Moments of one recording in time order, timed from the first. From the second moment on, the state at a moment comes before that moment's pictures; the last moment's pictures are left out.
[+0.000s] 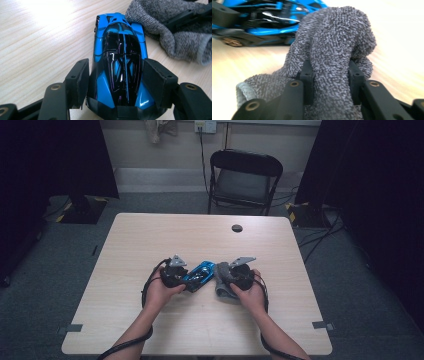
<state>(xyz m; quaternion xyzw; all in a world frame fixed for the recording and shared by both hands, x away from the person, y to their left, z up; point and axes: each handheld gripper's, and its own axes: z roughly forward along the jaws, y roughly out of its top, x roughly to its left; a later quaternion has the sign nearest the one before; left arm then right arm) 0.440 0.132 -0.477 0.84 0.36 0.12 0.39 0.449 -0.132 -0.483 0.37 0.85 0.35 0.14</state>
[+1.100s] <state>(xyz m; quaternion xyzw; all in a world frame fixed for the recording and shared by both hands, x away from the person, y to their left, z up) 0.436 0.131 -0.476 0.84 0.36 0.13 0.39 0.412 -0.077 -0.482 0.29 0.88 0.36 0.08</state>
